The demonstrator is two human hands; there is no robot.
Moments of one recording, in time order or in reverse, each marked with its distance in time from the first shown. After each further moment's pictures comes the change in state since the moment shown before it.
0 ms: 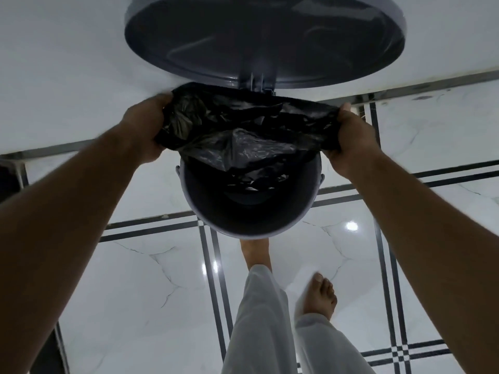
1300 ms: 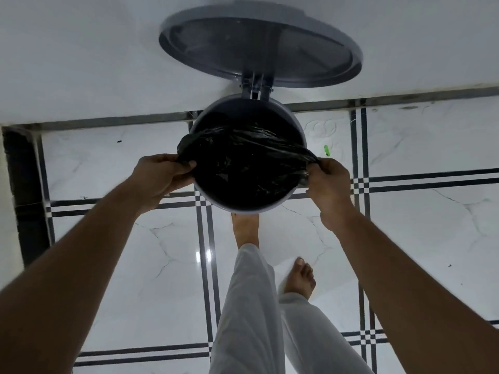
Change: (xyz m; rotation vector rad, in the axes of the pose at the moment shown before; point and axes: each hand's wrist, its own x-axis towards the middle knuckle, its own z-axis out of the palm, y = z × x) left_hand -0.117 -0.083 -0.038 0.058 -0.072 -0.065; right_hand -0.097 0.052 -0.060 -0.576 -0.027 -0.143
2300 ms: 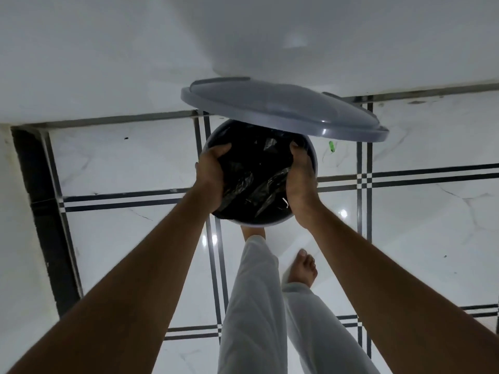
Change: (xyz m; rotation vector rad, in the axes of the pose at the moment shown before) left_hand -0.007 0.023 0.089 -0.285 0.037 -0.174; right_hand -0.018 -0.030 0.061 0.133 -0.139 0.046
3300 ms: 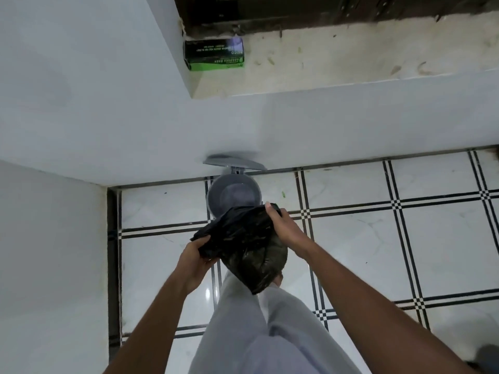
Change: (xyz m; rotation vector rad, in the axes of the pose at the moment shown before) left_hand -0.427 -0.021 -0.070 -0.043 -0.096 0.004; right_hand -0.361 -0.174 -0.191 -0.381 -0.336 0.082
